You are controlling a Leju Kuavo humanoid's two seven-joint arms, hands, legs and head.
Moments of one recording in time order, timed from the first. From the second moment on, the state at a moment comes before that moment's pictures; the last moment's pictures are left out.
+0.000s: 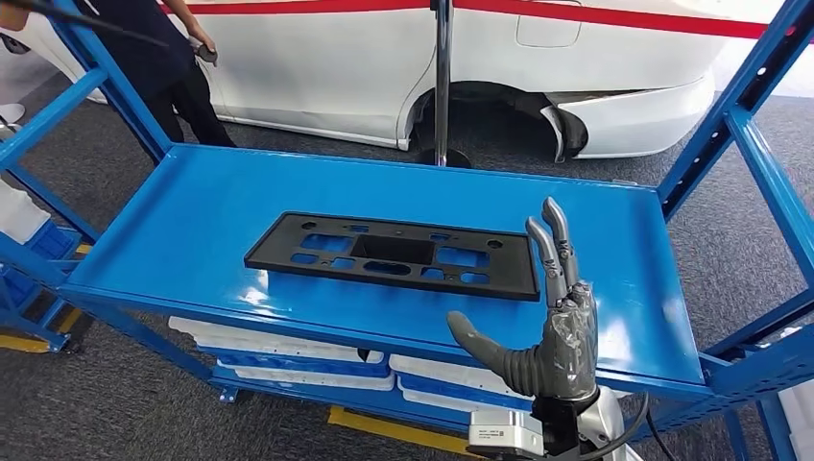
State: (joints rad) left arm -0.14 -0.01 -1.06 -0.23 0.92 0.05 -0.16; right arm -0.17 -0.26 0.69 -2.06 0.80 -0.64 0.17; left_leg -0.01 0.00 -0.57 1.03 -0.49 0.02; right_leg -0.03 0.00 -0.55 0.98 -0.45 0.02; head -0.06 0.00
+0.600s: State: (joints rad) left arm -0.14 -0.01 -1.06 -0.23 0.92 0.05 -0.16; right arm -0.17 -0.27 0.69 -2.06 0.79 -0.62 0.17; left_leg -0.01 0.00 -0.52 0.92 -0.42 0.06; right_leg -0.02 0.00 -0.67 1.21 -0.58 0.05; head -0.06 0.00
